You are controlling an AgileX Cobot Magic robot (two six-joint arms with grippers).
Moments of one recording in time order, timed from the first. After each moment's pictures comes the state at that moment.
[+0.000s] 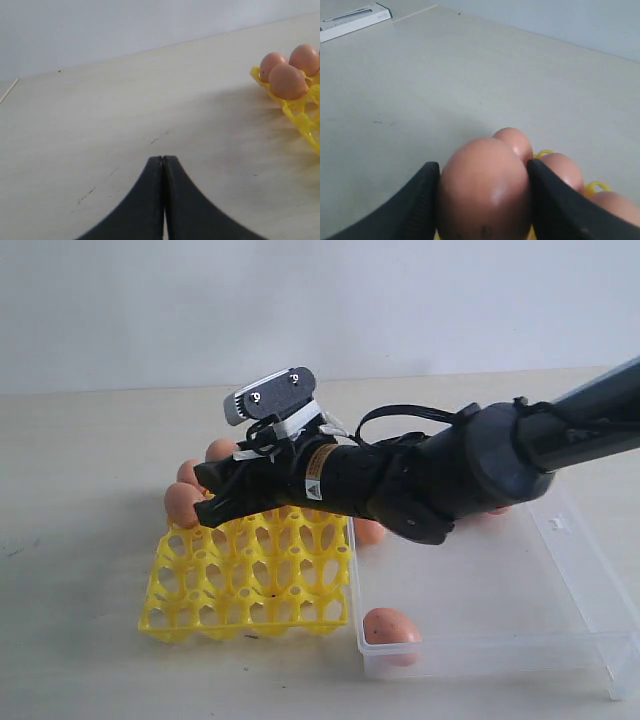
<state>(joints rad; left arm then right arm) 0.01 0.01 0.00 -0.05 0.37 0.21 0.68 2.06 -1.09 -0.44 -0.55 0.42</state>
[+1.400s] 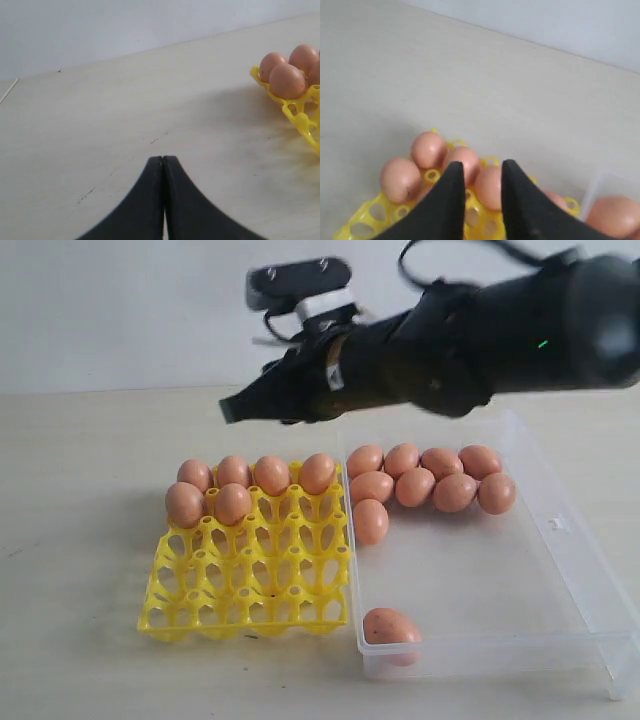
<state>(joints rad) 0.01 0.01 0.00 -0.05 0.37 0.21 0.68 1.77 -1.23 -0.39 0.18 0.51</state>
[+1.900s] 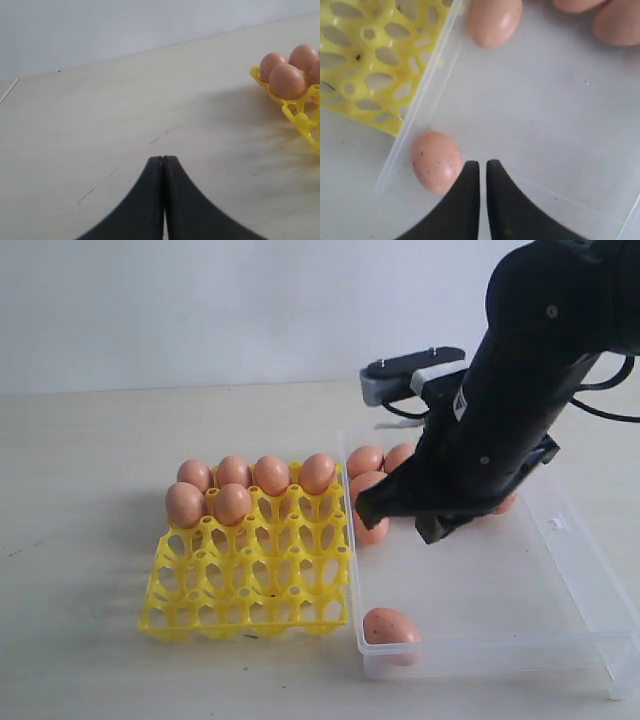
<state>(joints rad) 0.01 0.01 0.00 -0.05 0.37 0.21 0.60 1.62 -1.12 -0.01 0.92 0.17</state>
